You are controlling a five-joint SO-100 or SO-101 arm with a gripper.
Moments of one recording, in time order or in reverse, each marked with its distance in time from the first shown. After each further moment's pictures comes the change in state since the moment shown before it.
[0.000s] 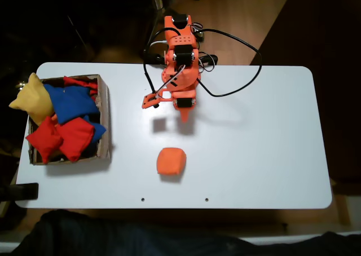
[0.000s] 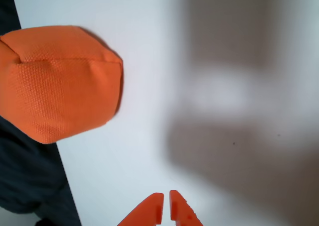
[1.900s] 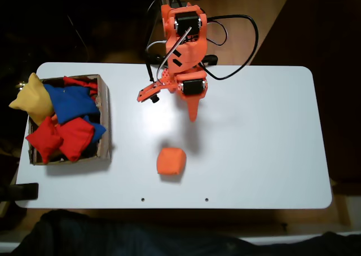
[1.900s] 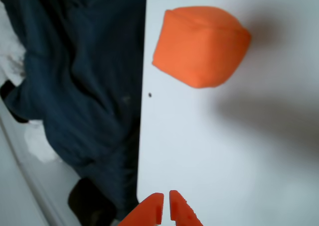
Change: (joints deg) arm -4.5 -29.7 -42.8 3.3 -1.8
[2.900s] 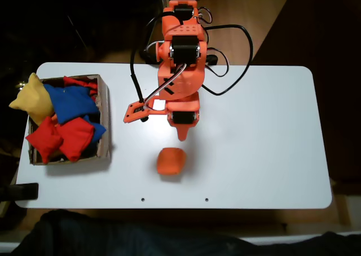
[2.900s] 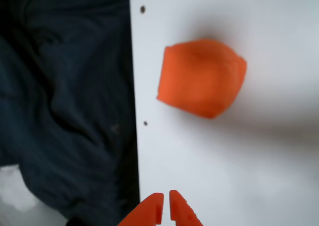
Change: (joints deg) arm 7.8 -31.7 -25.7 3.6 -0.1
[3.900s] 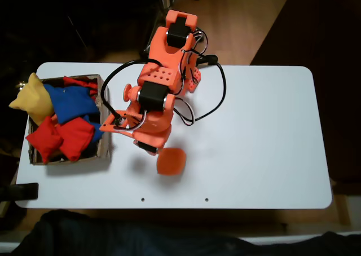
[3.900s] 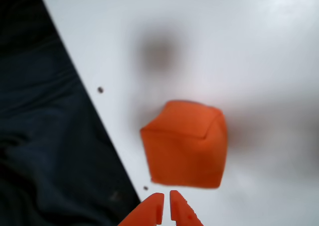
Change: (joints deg) arm 13.8 -26.2 -14.6 3.4 6.1
